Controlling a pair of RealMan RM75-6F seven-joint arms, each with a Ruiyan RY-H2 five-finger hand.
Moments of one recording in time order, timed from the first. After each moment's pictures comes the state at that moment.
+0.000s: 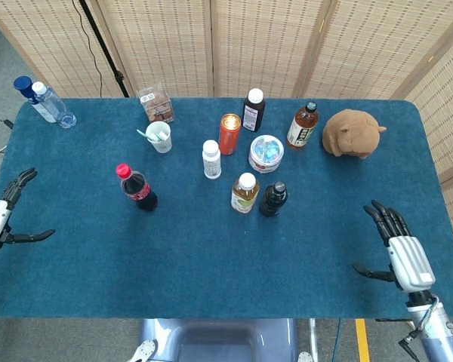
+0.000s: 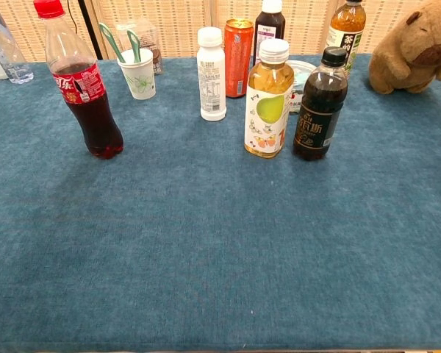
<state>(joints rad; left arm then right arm) -0.32 -1.22 -0.08 -1.13 1.62 1.34 -0.99 0.17 -1.09 0.04 -1.75 -1.55 1.45 0.22</state>
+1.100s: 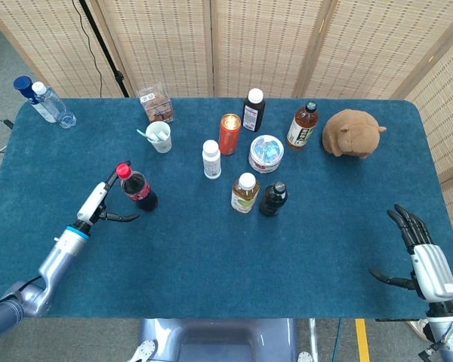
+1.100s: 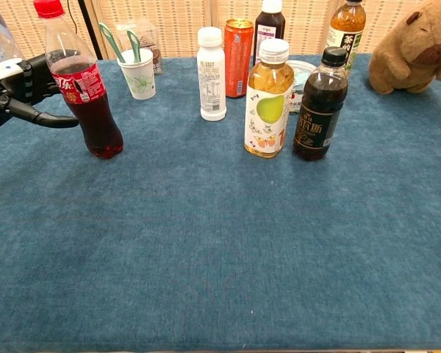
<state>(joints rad) -0.61 -1.64 -0.09 -0.87 1.56 1.12 -1.21 0.12 -1.08 0.04 -1.67 -1.60 1.51 0.41</state>
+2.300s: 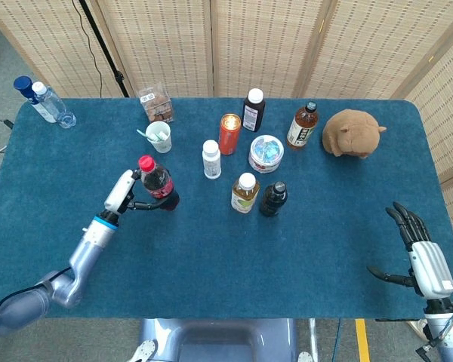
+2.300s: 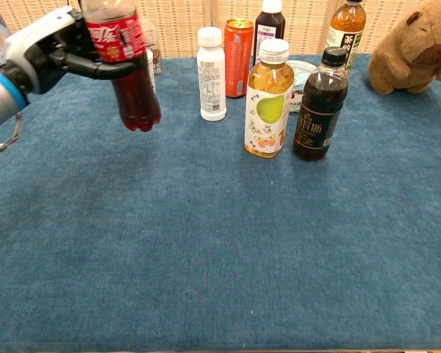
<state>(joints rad) -0.72 -1.69 -0.22 -1.03 1.49 1.16 -0.95 0.13 -1.08 0.05 -1.68 -1.57 1.48 0.40</state>
